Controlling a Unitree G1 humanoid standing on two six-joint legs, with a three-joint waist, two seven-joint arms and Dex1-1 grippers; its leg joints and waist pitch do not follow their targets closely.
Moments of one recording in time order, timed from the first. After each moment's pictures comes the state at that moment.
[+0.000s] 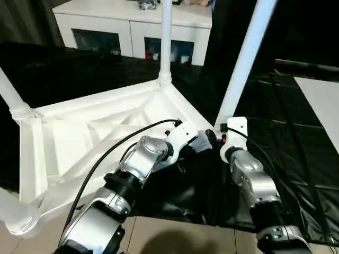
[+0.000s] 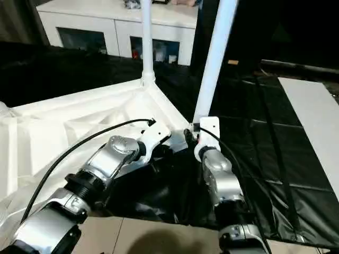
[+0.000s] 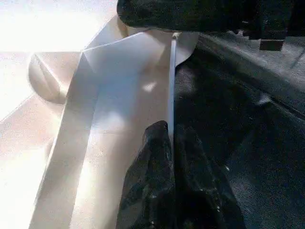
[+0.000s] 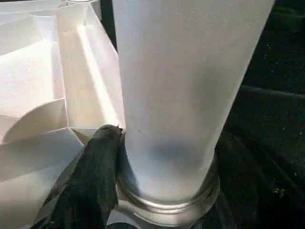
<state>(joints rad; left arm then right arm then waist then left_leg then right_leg) -0.72 0.03 -0.34 0.69 0.14 0.40 -0.67 -0.44 -0.04 -0.03 0.51 0.04 0.21 0.07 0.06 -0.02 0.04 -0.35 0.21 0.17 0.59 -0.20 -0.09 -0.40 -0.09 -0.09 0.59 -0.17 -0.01</state>
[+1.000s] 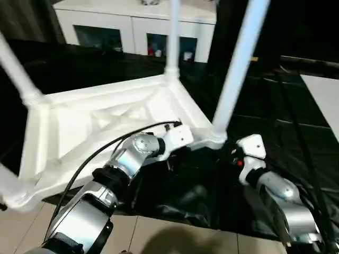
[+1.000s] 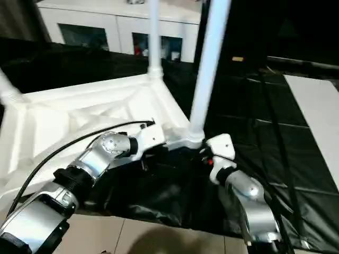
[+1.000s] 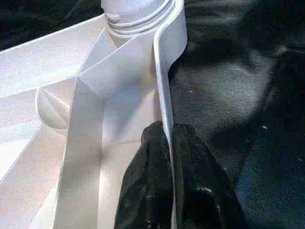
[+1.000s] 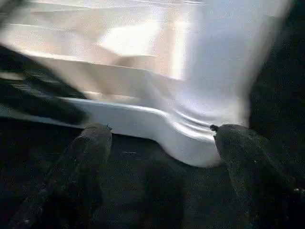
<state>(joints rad) -0.76 0.14 -0.44 0.83 0.22 -0.05 -0.77 -0.09 -0.28 0.07 0.06 0.14 0.22 0.53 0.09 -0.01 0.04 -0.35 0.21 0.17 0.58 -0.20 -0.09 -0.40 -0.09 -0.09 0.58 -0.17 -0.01</state>
